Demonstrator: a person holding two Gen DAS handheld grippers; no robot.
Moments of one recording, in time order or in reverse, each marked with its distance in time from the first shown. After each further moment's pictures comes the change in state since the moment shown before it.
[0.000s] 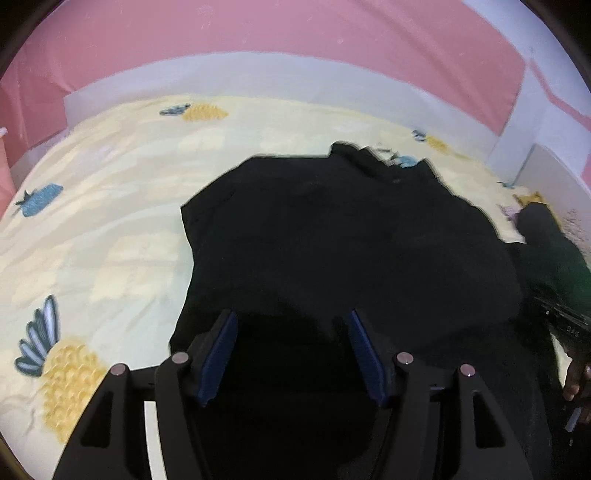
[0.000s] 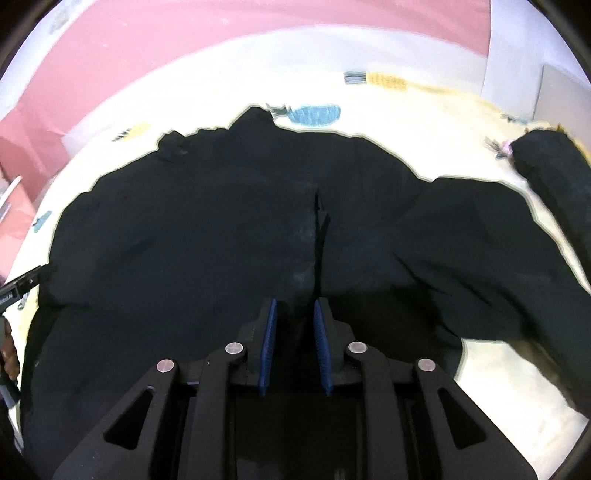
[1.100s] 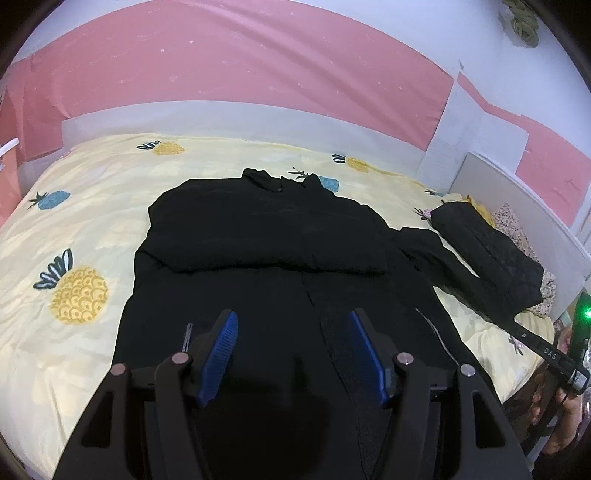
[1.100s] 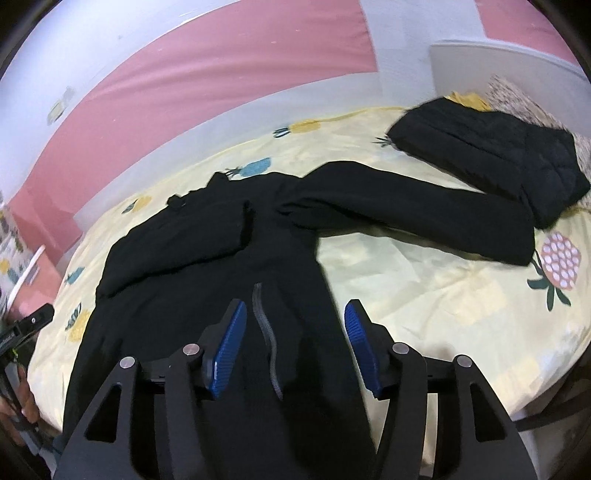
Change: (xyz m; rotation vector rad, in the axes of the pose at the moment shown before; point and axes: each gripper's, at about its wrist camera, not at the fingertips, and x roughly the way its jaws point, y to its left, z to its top) left arm -0.158 -0.105 -0.090 0.020 -0.117 -0.120; right arm -0.192 -0.078 -0.145 0.280 -0.200 -0.010
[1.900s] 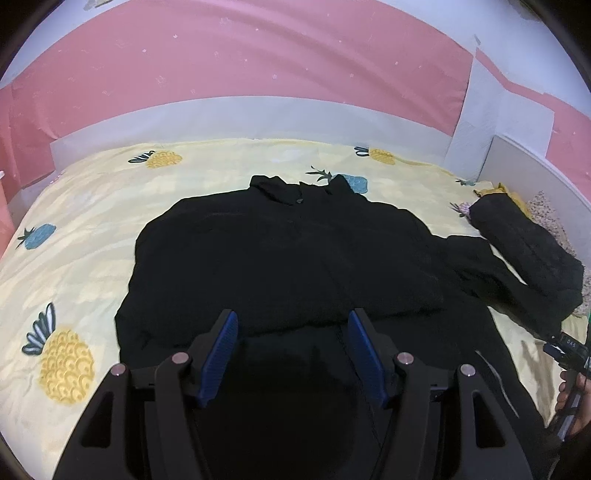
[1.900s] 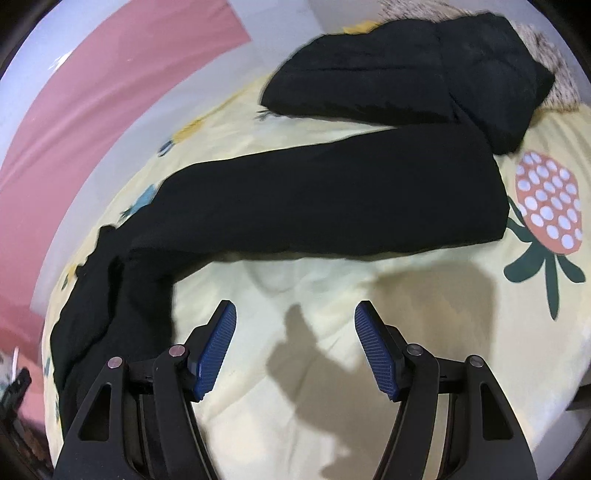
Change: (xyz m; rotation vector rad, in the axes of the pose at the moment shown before) left arm 0.113 0.008 0.061 0.070 0.028 0.090; right arm 0.096 -0.162 0.033 0.351 0.072 -0.128
